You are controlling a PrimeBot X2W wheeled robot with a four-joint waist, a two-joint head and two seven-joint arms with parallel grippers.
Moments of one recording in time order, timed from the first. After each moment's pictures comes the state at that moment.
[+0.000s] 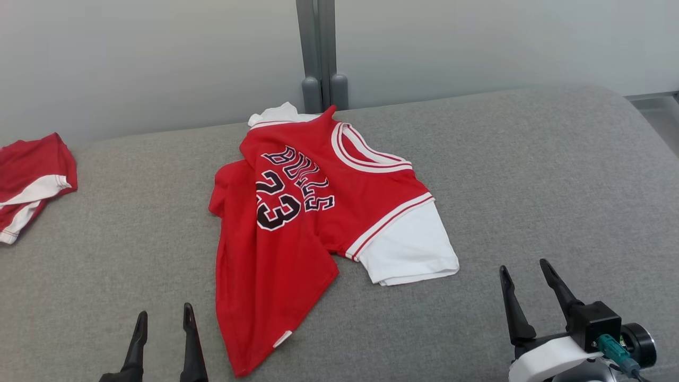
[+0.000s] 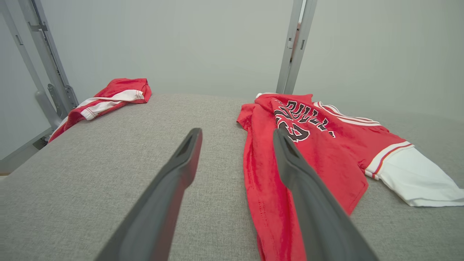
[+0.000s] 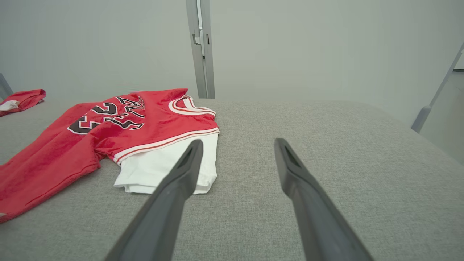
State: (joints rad) left arm 0.20 0.10 -0.13 0.03 -0.28 0.14 -0.26; right arm 0.06 -0.05 0.01 0.19 0.03 0.13 -0.26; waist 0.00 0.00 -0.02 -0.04
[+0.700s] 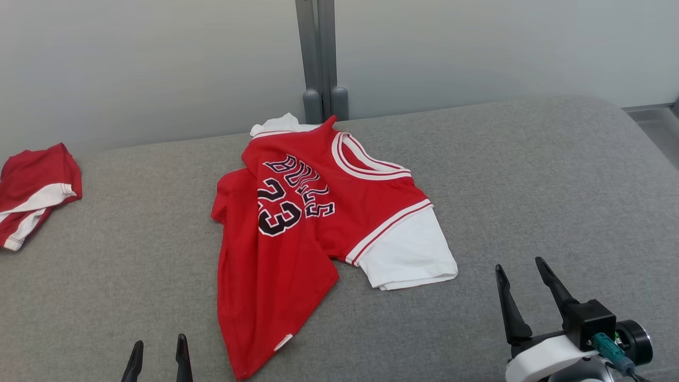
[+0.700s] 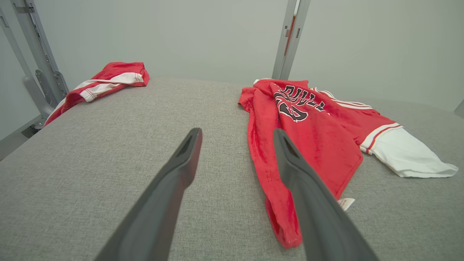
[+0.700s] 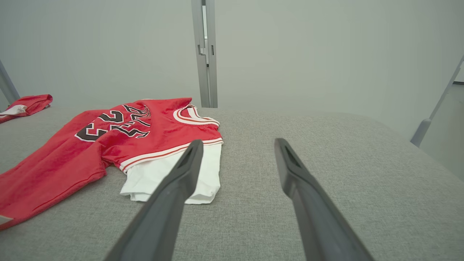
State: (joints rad) left arm 0.28 0.05 0.01 0.06 -0.24 -0.08 -0.26; right arm 0.06 -0.05 0.02 0.18 0.01 0.13 -0.26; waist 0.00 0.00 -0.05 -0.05
